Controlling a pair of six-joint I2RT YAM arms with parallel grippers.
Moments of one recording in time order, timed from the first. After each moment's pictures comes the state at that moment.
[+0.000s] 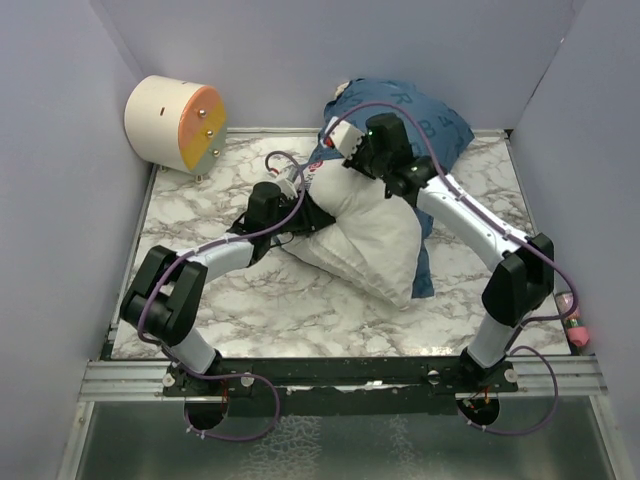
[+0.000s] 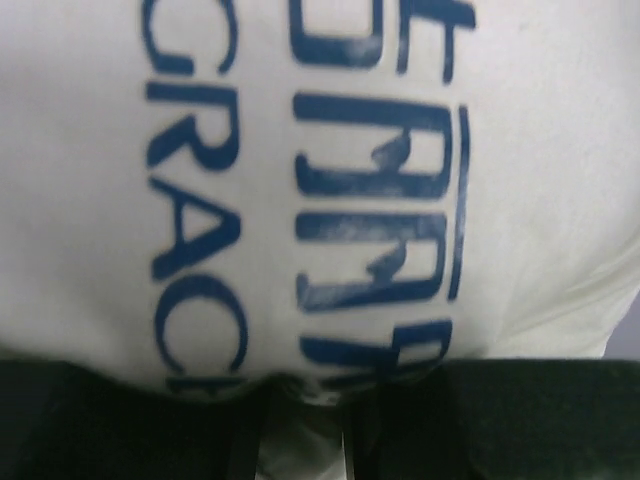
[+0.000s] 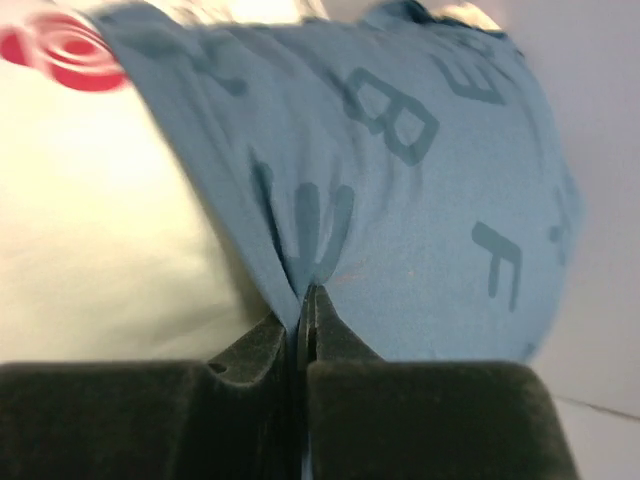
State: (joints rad) left arm -0.45 1.59 0.83 0.39 0.43 -0.75; right arm 0.61 1.75 1.59 -0.32 0.18 -0.74
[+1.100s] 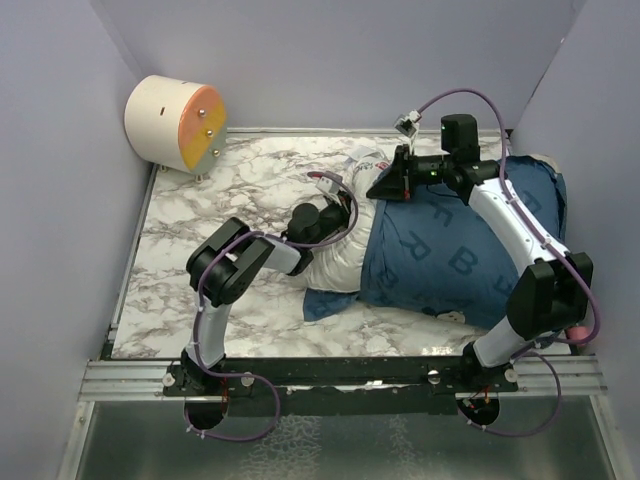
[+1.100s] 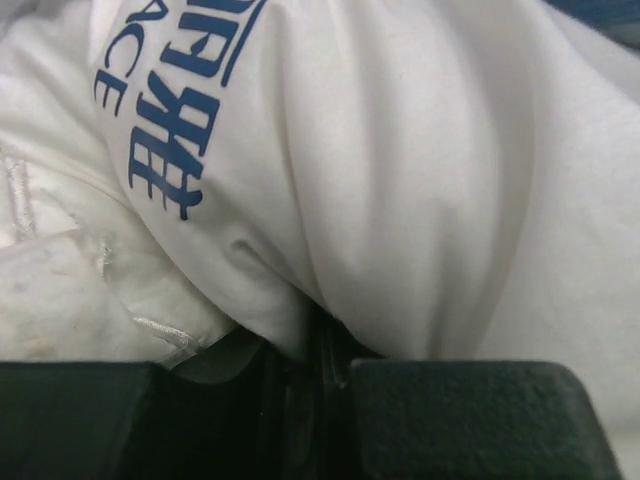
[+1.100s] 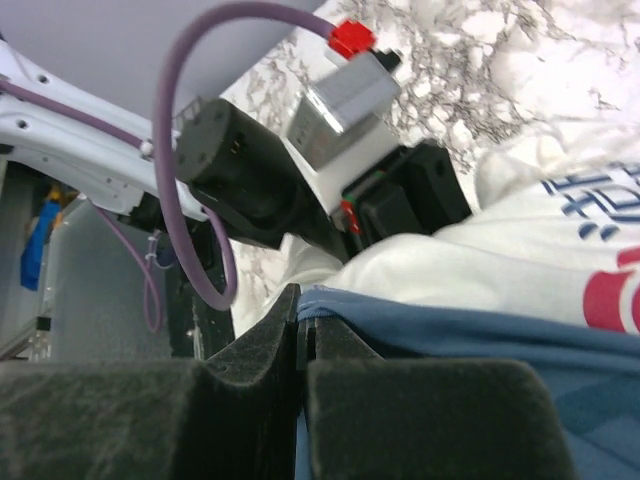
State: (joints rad) left arm -0.68 2.01 0.93 1.22 0.24 -0.57; right arm 0.25 1.59 1.43 -0.42 -1.11 0.02
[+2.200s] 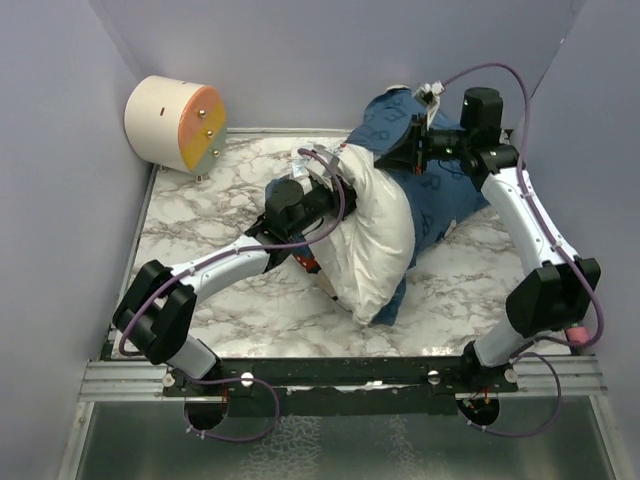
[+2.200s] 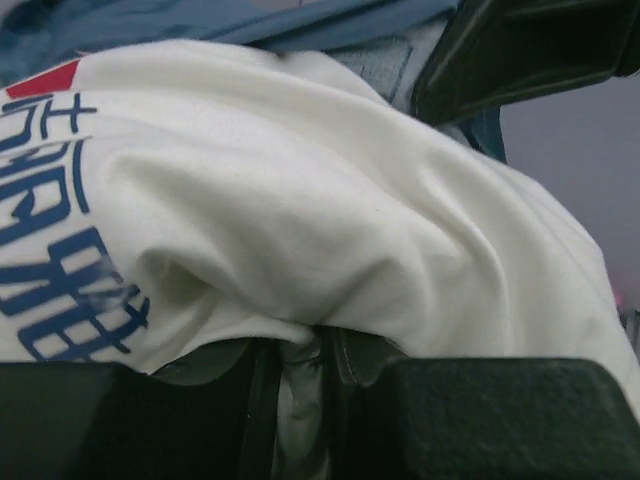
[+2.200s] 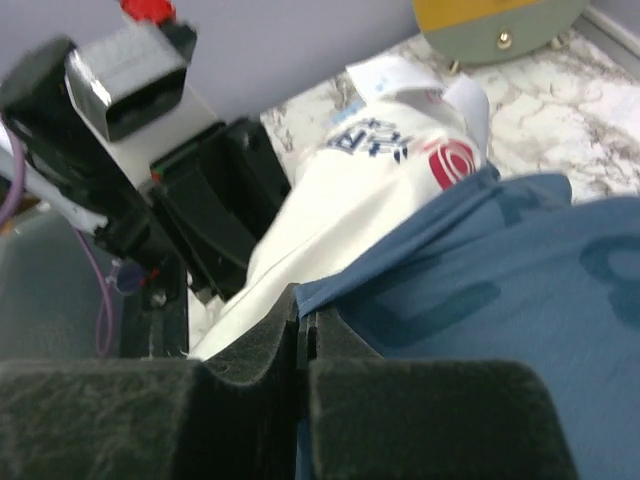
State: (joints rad) left arm -0.70 1.53 0.97 0.62 0.18 -0.34; right arm 0.20 1.64 1.66 -0.34 -1.20 0.09
